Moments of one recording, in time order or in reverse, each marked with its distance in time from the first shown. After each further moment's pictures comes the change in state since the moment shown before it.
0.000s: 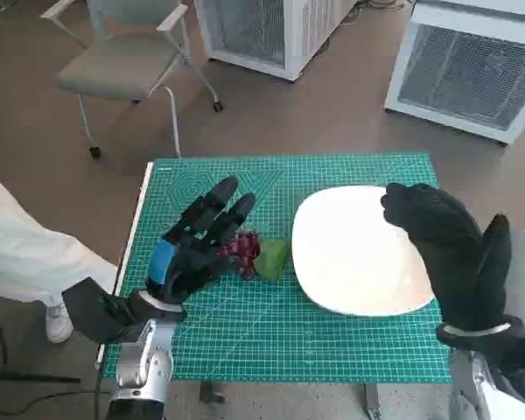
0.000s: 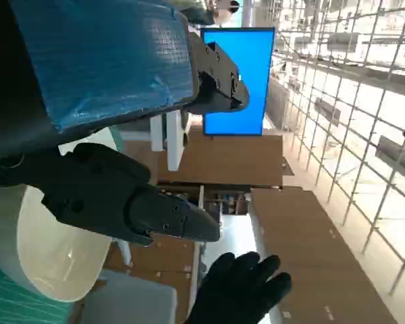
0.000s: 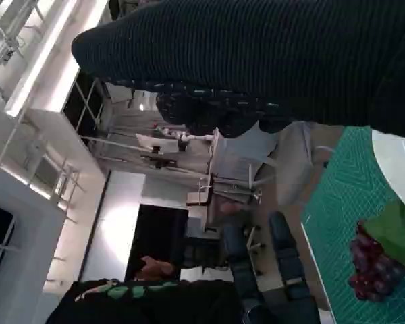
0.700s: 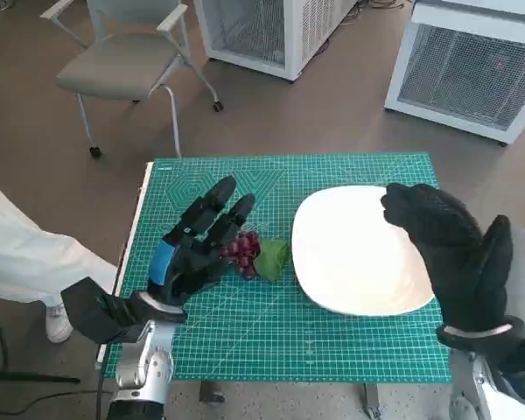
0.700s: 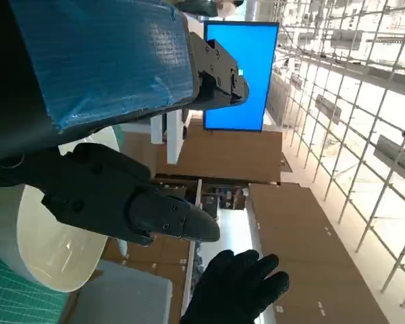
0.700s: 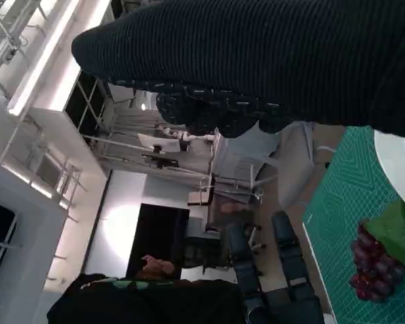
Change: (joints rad) left arm 0.004 0.001 0.000 -0.004 -0.013 0.030 -0.012; right arm 0.004 0.000 0.001 -0.010 -0.001 0.000 0.000
